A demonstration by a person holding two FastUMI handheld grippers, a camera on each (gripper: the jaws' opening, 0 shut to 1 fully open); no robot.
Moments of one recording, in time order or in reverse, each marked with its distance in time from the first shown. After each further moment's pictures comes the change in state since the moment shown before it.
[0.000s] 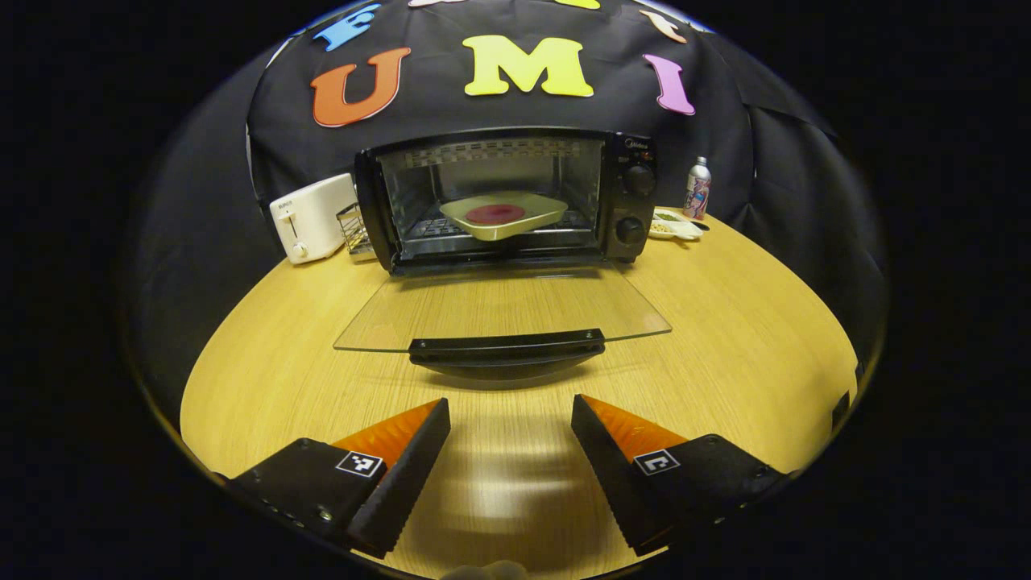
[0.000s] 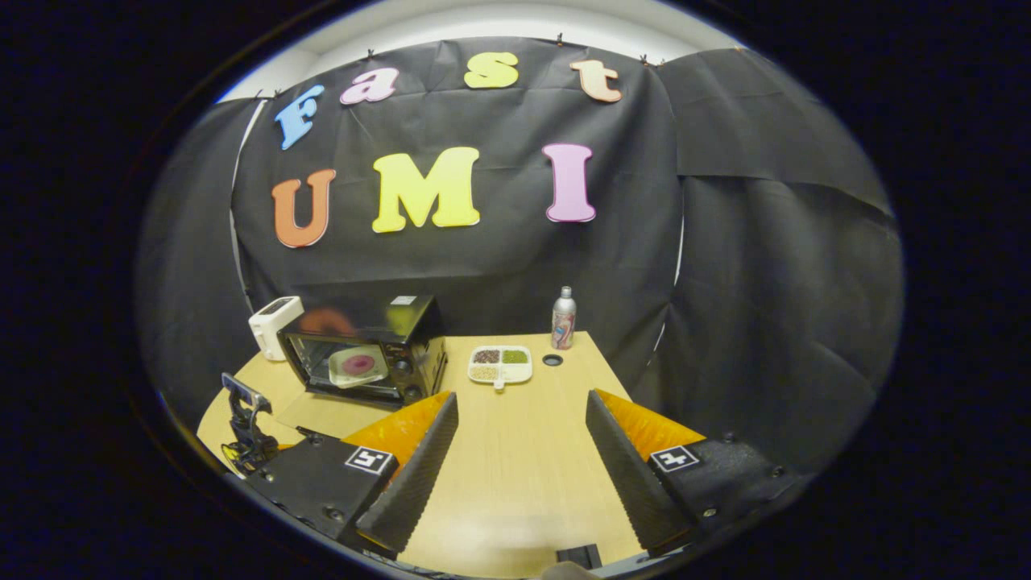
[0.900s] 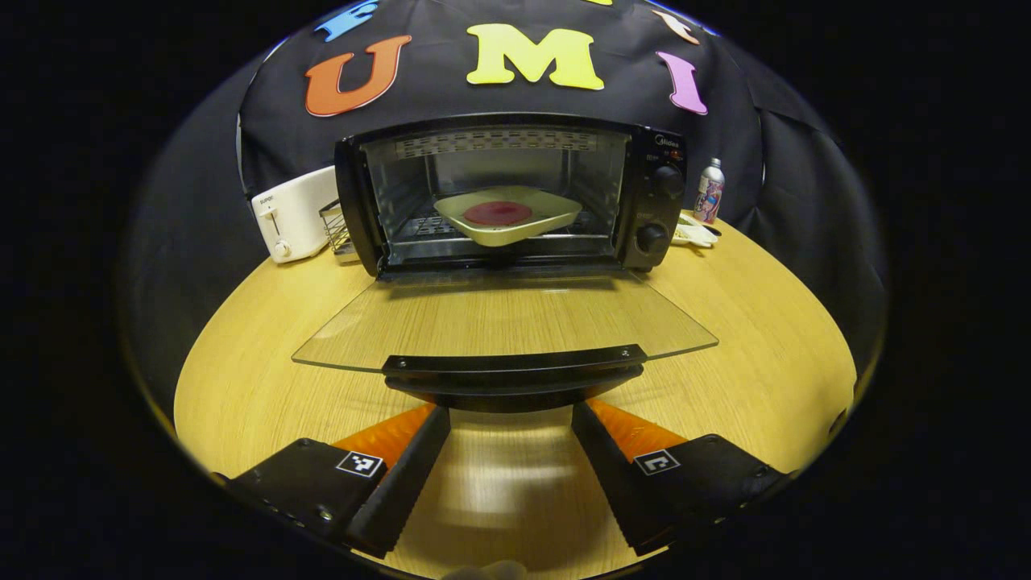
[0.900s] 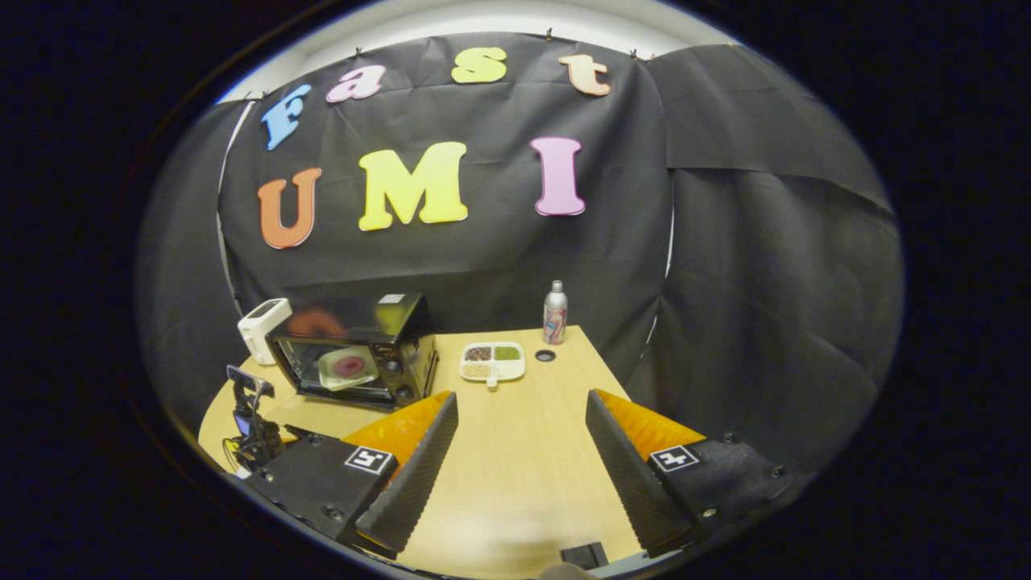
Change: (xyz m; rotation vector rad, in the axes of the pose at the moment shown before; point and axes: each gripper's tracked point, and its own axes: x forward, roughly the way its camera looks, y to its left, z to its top) left arm 0.026 0.011 0.029 -0.012 0.002 -0.014; right arm 0.008 -0.001 -0.003 0.034 0.010 -0.032
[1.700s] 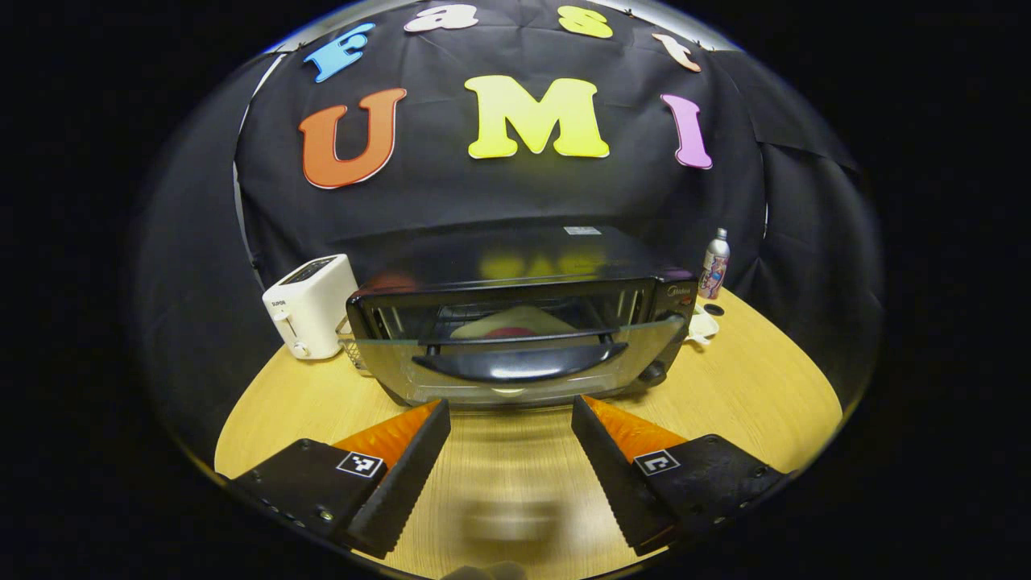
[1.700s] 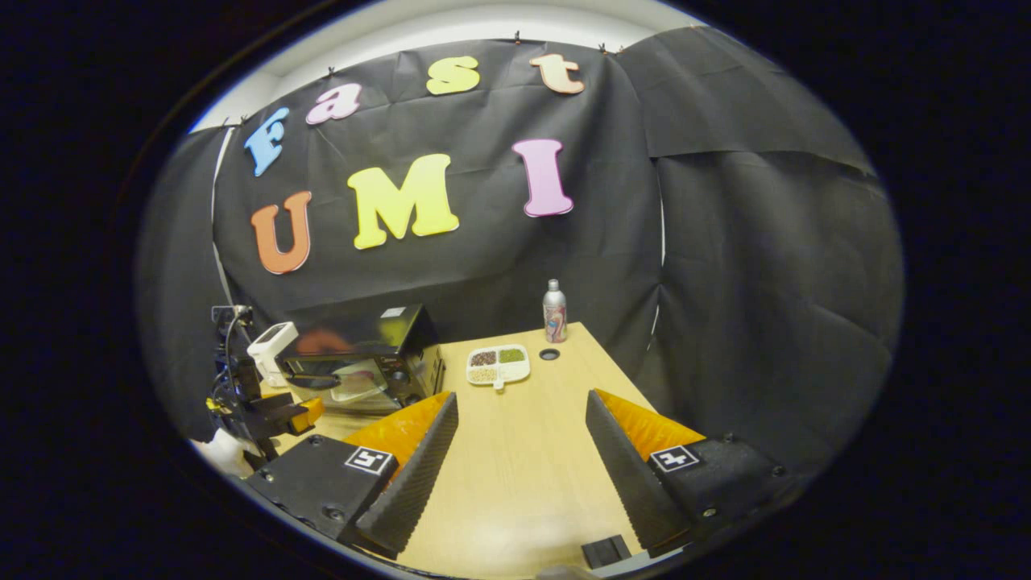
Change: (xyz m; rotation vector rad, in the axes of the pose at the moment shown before) left arm -0.021 0.011 0.135 0.033 -0.190 0.029; right arm -0.007 -0.007 -0.010 0.102 -0.017 0.019
